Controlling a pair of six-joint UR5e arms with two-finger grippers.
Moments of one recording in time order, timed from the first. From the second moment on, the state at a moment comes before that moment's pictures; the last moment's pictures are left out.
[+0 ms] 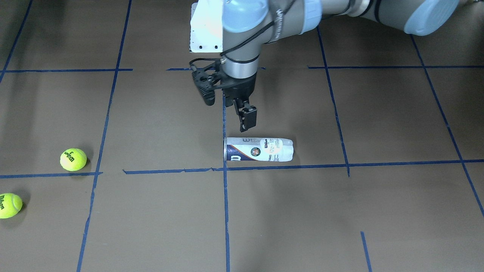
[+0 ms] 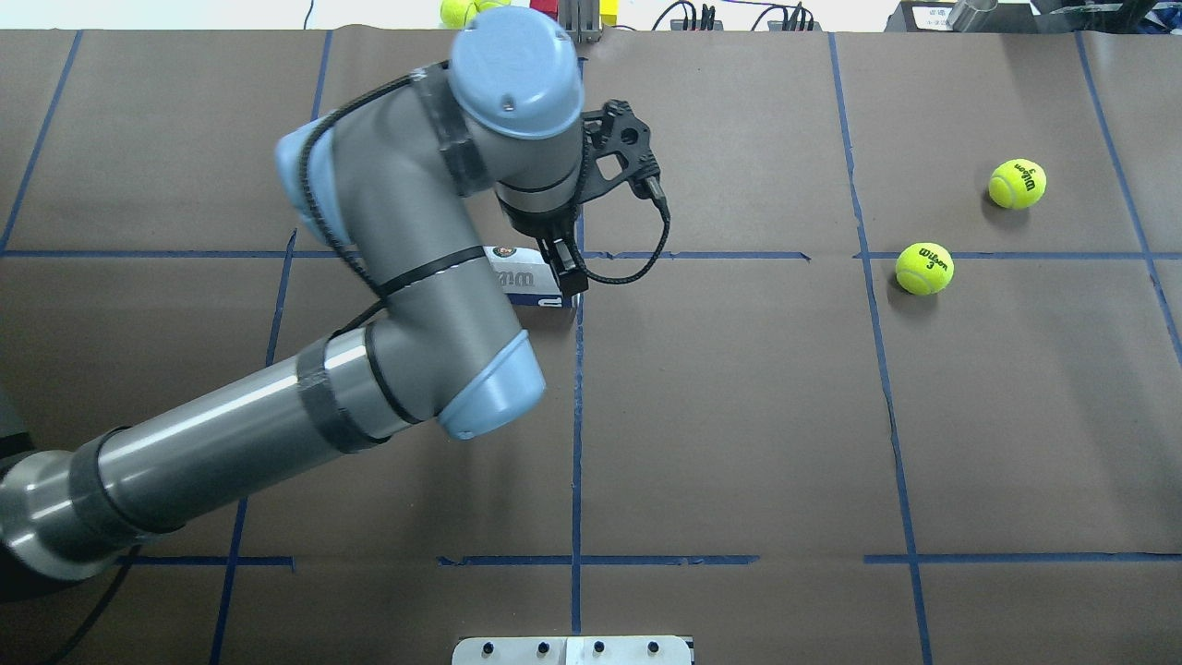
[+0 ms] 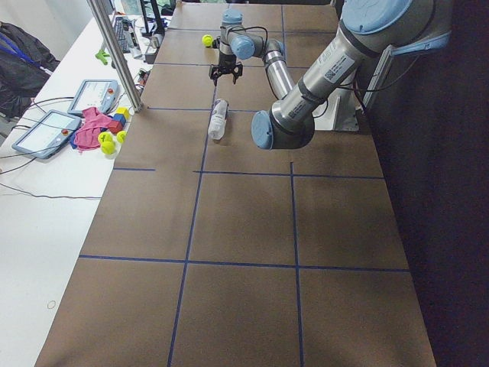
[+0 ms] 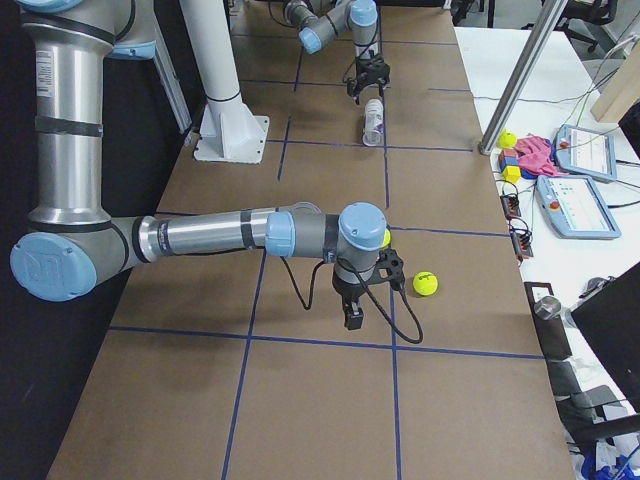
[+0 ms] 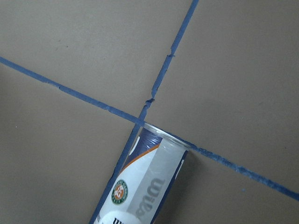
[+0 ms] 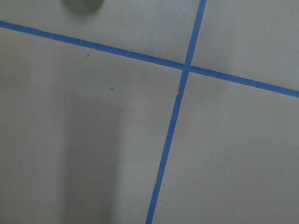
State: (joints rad) left arm -0.62 -2.56 -1.52 -1.38 -1.85 0.08; right arm 1.54 -1.65 1.80 -1.73 2.31 -0.21
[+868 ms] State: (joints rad) left arm -0.54 -2.64 -1.35 -1.31 -1.70 0.35; right arm 1.54 -1.65 1.79 -1.73 2.31 -0.21
